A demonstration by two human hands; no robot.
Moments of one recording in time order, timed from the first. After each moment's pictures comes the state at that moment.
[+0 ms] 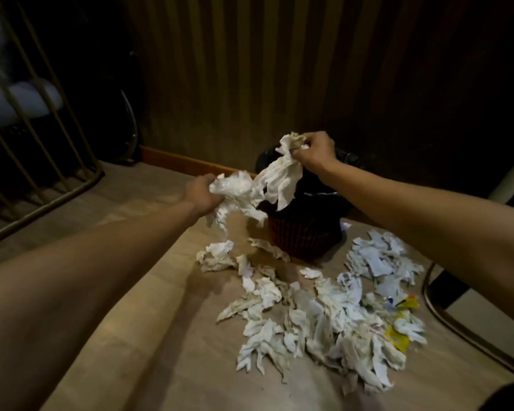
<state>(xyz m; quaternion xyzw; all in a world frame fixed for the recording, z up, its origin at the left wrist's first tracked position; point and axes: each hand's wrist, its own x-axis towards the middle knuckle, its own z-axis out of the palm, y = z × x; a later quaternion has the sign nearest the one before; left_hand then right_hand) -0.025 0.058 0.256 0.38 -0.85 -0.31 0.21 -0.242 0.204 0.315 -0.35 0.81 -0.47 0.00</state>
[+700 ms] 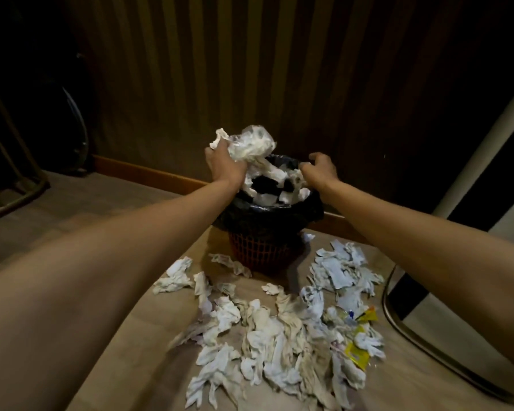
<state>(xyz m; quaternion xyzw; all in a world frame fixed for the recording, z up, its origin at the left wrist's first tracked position) -0.187 0.135 0.303 0.37 -0.75 -0.40 0.37 -0.338 0.271 0.295 -0.23 0.84 -0.49 0.08</state>
